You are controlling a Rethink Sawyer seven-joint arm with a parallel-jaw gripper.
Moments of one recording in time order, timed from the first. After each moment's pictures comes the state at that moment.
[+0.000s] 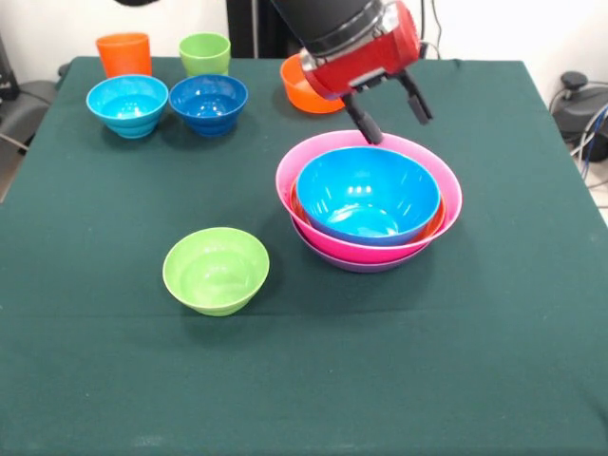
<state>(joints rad) -0.90 -0.48 0.89 1.75 -0.32 0.64 1.84</state>
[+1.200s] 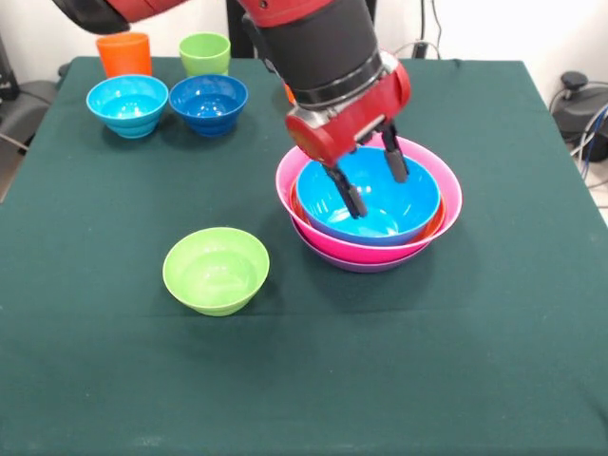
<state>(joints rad) -0.84 -0.37 1.00 1.45 -0.61 0.87 1.19</state>
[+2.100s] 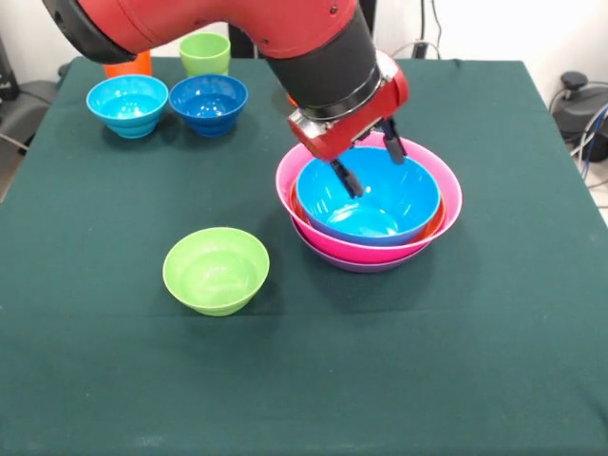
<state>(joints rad) -0.77 -0.37 0.85 1.41 -0.44 1.01 1.28</state>
